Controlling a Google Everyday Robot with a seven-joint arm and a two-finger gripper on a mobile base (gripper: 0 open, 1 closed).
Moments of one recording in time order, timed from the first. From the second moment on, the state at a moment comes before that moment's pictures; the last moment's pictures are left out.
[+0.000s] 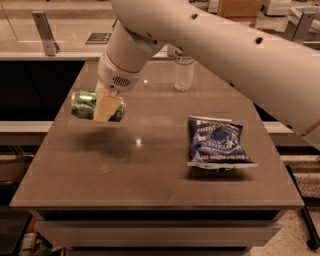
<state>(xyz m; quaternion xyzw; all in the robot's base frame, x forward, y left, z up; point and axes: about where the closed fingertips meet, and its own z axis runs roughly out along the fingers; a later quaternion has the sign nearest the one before) 0.550 0.138 0.903 -0.74 0.62 0.12 0.25</state>
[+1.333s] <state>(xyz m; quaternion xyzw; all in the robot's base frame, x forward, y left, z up) 0.513 0.171 0.929 -0.73 0.51 0.25 0.37</state>
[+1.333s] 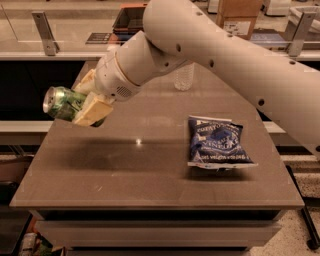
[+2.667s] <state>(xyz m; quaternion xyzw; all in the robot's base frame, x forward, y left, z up) 0.533 0.178 0.901 -0.59 0.53 0.36 0.49</state>
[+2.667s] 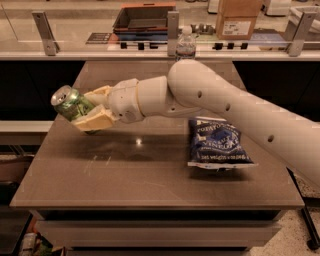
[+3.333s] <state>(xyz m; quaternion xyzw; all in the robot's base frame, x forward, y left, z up) 0.543 0.179 0.884 -0.53 0.55 0.39 0.51</state>
